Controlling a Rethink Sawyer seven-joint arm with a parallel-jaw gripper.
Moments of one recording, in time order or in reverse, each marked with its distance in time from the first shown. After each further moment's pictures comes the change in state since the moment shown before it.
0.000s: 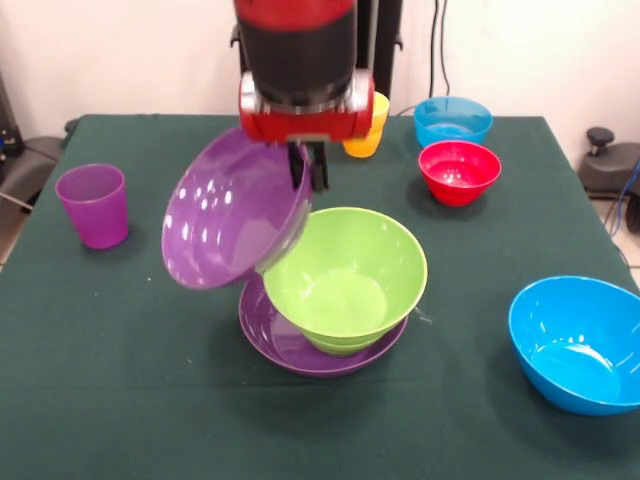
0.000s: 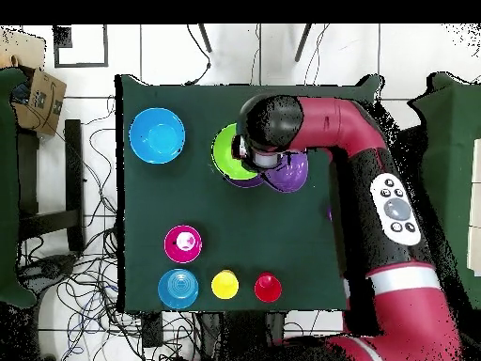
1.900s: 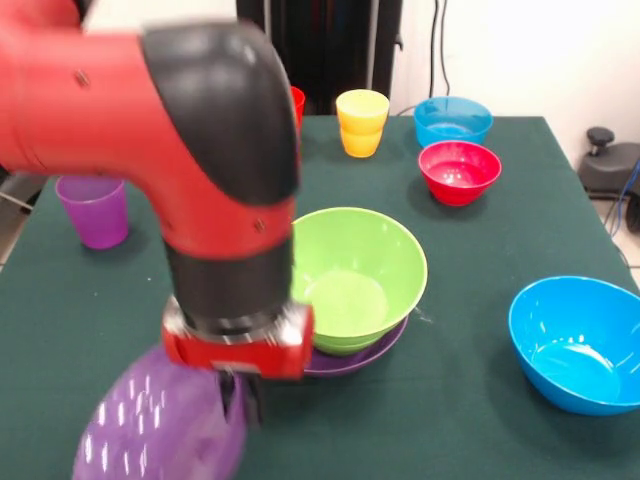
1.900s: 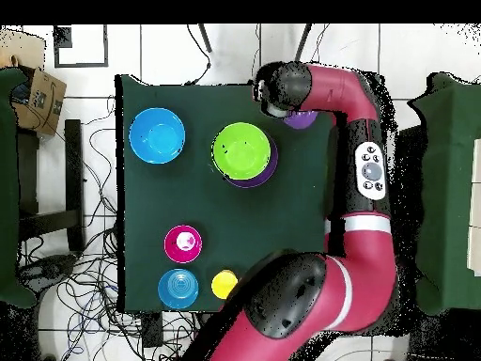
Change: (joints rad) arm 0.044 0.402 0.066 -0.578 -0.162 -0.121 0.000
